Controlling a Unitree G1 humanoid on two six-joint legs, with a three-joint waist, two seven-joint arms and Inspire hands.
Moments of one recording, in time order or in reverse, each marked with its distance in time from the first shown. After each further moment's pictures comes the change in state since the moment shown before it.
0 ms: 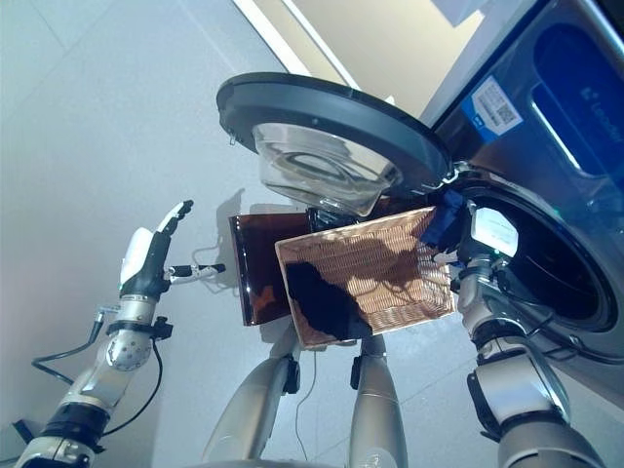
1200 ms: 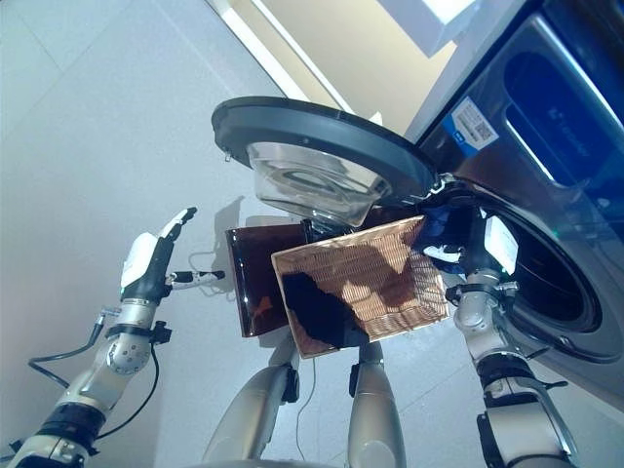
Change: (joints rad) left arm -0.003 0.034 -0.044 0.055 0.045 -0.006 0.041; right arm 0.269 0.014 -0.192 -0.321 0.194 -0.208 -0.030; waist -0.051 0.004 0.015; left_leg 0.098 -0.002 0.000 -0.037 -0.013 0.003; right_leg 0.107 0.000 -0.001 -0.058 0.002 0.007
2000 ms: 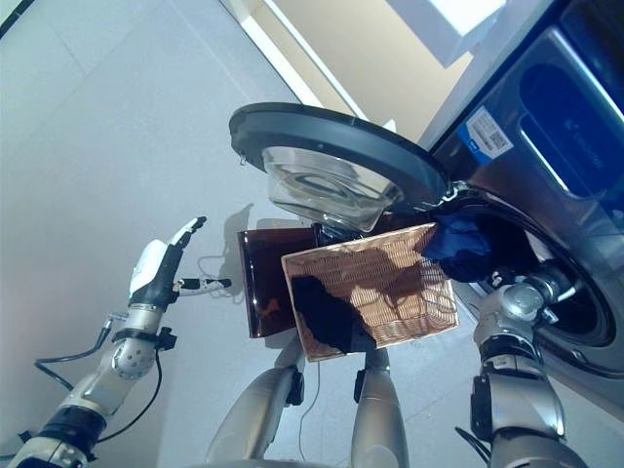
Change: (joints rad) left arm 0.005 0.022 -0.072 -0.010 -0.046 0.007 0.004; right arm -0.116 0.047 -0.265 0.150 0.815 -0.144 0.028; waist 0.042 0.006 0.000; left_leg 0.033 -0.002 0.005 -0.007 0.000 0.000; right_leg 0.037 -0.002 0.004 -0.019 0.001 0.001
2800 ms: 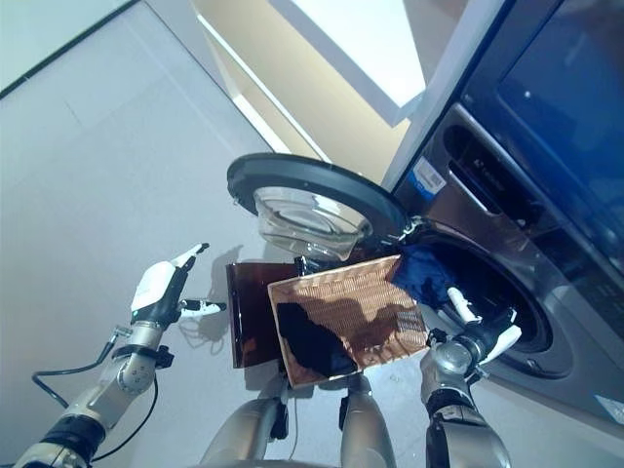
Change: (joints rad) left arm 0.019 -0.003 -0.042 0.120 0.129 0.041 0.052; right arm 0.116 0.231 -0.082 0.195 -0.054 -0.015 -0.157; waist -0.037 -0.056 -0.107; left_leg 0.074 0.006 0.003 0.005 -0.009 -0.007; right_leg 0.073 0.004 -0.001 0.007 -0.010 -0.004
